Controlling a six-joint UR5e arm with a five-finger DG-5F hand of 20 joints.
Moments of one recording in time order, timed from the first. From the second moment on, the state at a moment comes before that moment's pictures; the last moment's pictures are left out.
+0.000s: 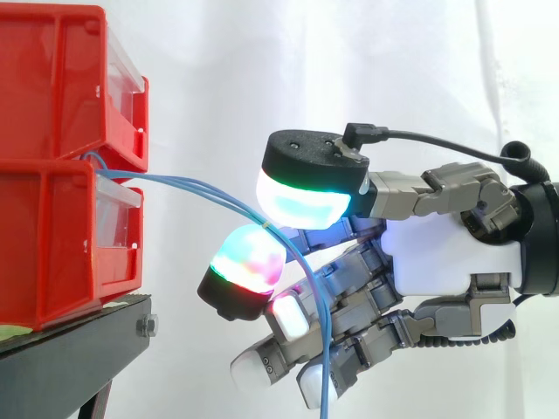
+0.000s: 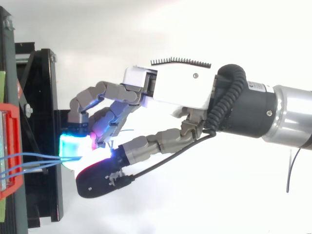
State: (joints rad) arm 0.16 -2.31 -1.16 -2.84 -1.22 -0.11
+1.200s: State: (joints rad) arm 0.17 -2.31 -1.16 -2.85 -1.21 -0.08
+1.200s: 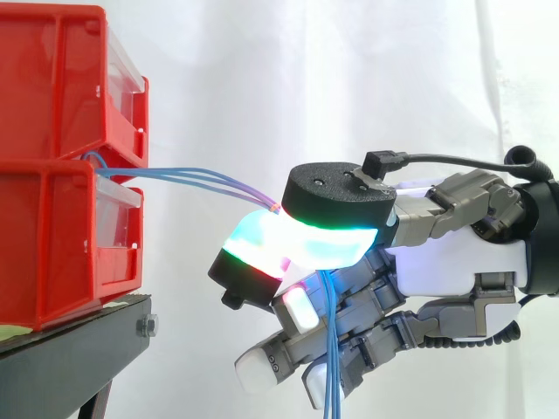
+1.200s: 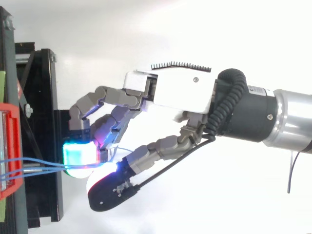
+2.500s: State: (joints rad) arm 0.17 -2.31 -1.16 -2.85 -1.21 -0.07
